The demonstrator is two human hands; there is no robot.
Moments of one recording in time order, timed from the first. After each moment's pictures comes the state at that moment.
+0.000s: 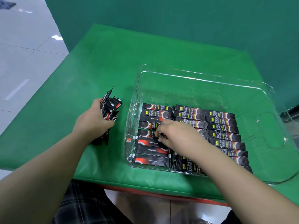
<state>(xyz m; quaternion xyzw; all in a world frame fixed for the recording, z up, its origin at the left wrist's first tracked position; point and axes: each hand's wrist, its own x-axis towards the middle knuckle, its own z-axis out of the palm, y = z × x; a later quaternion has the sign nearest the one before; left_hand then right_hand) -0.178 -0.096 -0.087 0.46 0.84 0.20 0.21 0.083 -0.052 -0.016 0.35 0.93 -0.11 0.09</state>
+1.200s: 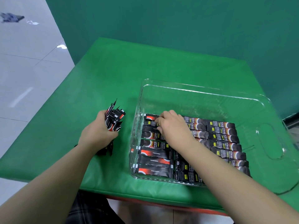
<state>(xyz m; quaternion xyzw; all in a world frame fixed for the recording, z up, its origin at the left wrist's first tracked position) -0.174 -0.098 -0.080 0.45 0.84 0.20 0.21 0.056 -0.014 -0.041 0.40 0.92 0.02 0.00</state>
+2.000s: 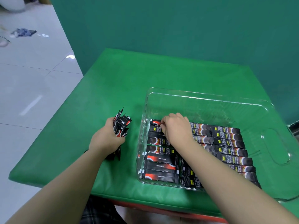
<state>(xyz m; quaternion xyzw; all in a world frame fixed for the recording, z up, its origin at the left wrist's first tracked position) -0.170 -0.097 -0.071 0.45 0.84 0.19 0.22 0.040 -0.004 -0.035 0.49 0.87 -0.02 -0.05</state>
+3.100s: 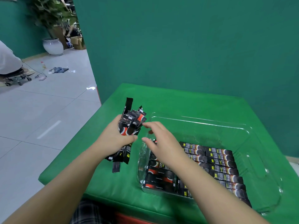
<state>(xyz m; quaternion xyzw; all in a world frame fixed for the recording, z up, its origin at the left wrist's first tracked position) -0.128 -0.143 0.075 0.51 0.70 0.42 0.27 0.040 -0.084 0.069 0.32 0.89 -0.24 -0.23</state>
